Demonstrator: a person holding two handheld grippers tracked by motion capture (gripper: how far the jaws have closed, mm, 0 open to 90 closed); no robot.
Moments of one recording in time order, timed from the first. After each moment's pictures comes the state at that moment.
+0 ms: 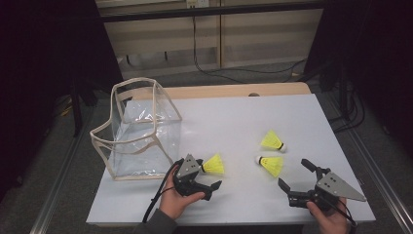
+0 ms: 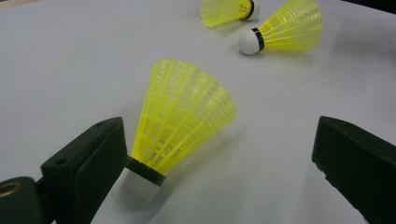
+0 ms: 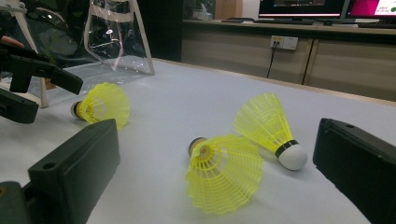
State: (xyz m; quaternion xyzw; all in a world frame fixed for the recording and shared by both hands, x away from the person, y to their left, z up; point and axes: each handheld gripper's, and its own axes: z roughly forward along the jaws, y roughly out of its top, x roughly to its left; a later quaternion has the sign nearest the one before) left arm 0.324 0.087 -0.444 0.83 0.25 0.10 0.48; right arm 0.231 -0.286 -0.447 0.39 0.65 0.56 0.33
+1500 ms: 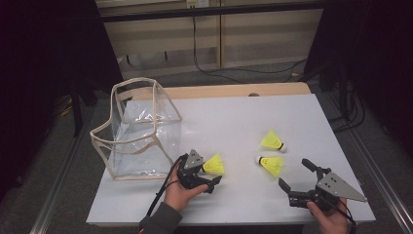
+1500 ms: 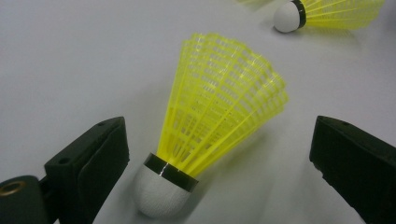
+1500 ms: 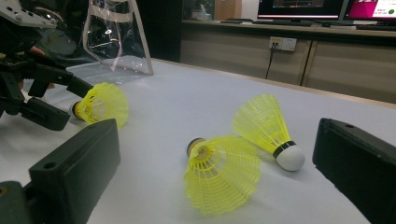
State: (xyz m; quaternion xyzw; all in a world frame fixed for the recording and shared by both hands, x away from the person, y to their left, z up) left arm 0.345 0.077 -0.455 0.85 0.28 0.10 0.44; right arm 0.230 -0.287 -0.447 0.39 0.65 0.56 0.33
